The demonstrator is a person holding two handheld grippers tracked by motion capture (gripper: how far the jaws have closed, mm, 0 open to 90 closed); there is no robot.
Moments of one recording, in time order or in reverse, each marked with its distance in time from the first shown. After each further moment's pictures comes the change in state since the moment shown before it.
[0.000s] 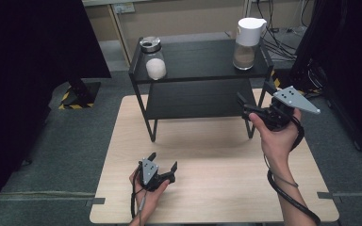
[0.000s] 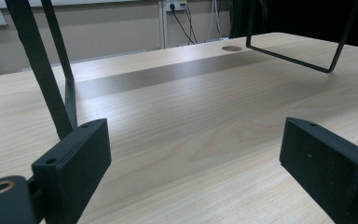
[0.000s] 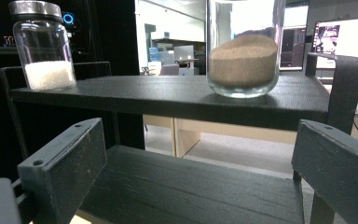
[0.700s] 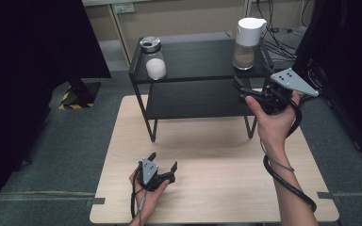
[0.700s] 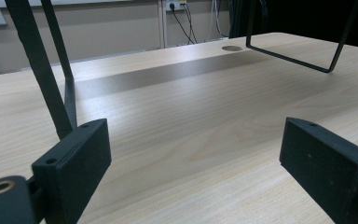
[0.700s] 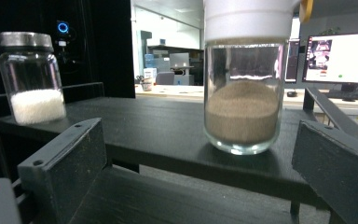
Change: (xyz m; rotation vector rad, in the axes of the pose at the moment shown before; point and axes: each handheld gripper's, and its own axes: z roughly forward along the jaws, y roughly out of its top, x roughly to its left) left arm 0.000 0.000 0.000 0.003 -0.001 -0.001; right arm 0.004 0.029 0.023 -0.028 -0.021 -0.022
